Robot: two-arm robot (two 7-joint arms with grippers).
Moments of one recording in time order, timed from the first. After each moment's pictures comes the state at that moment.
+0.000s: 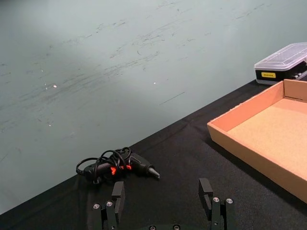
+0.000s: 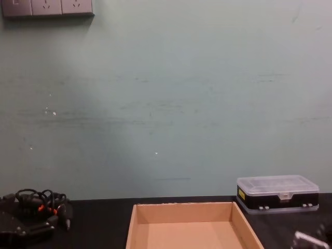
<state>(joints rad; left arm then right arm) -0.20 0.60 0.45 -1.41 -0.25 -0.12 0.03 0.20 0.71 -0.40 -1.57 0.29 0.03 0.62</state>
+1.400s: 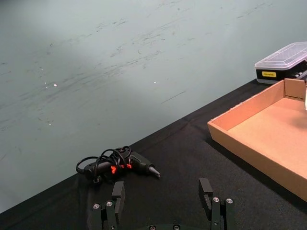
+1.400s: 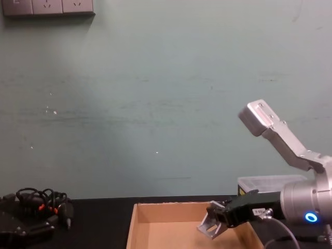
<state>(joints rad) -0.20 0.60 0.45 -1.41 -0.25 -0.12 0.03 0.68 0.24 -0.52 -0.91 0.19 0.14 0.50</state>
